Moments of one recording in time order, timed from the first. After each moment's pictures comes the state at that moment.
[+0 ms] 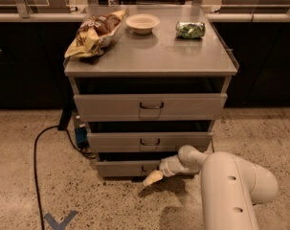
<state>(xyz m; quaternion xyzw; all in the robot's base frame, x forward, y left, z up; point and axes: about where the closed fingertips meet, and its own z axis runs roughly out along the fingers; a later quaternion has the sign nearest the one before) 0.655 -0.059 0.218 -0.39 0.85 0.28 0.22</state>
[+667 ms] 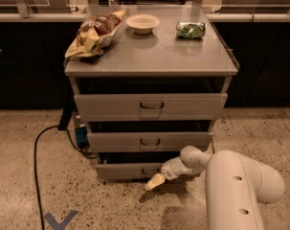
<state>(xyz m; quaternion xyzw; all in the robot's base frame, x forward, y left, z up) 0.624 -0.062 0.230 -0.40 0.84 0.30 0.19</state>
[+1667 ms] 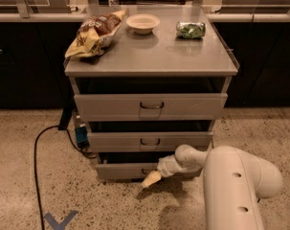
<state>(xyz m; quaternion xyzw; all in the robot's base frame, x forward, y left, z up) 0.642 -0.047 0.236 -0.43 0.84 0.26 0.22</state>
